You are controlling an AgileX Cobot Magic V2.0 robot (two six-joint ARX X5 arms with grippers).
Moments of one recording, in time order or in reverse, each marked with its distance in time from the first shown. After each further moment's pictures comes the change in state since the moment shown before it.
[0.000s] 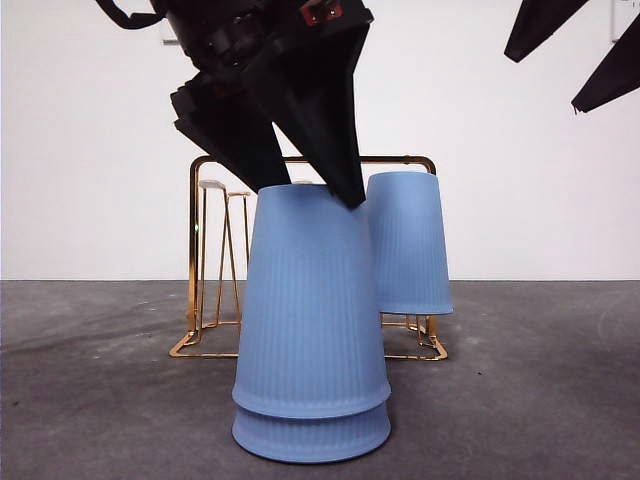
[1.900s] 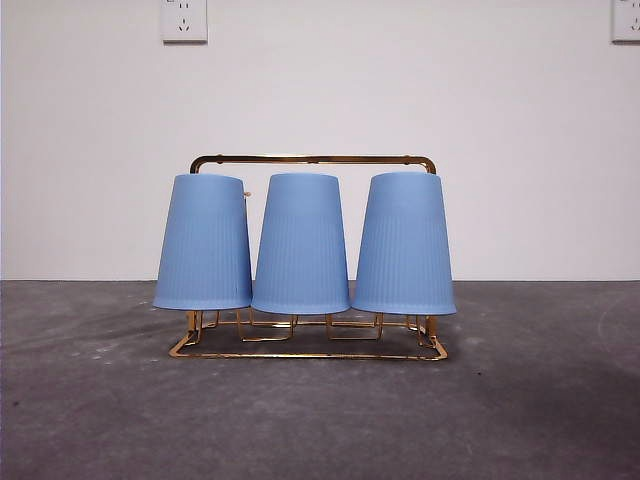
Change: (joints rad) left arm 0.944 -1.480 -1.150 0.523 0.002 0.084; right arm -0.666 -0.829 -0.843 0.602 0.049 -0.127
